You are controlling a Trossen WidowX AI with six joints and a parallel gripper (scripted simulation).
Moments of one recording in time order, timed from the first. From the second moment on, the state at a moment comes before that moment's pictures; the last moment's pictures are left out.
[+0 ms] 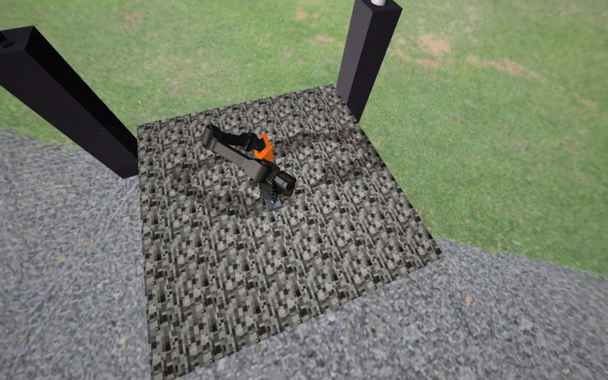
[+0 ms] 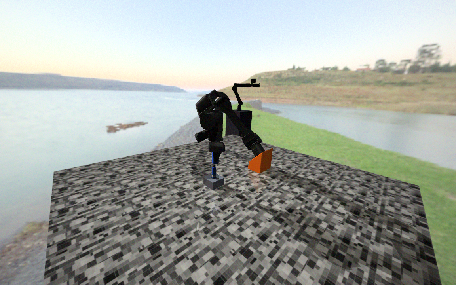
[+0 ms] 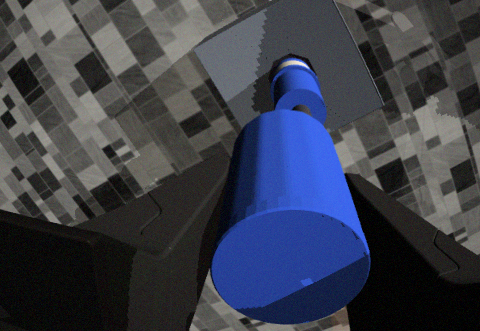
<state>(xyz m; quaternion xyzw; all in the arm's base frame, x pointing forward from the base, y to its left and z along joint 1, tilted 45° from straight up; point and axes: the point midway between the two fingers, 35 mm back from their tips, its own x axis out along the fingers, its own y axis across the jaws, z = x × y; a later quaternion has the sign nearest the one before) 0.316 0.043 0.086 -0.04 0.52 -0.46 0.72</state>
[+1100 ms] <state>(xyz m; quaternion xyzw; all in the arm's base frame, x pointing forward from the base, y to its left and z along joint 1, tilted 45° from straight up) 0.318 0.014 0.067 -0.04 0.52 -0.46 0.72</state>
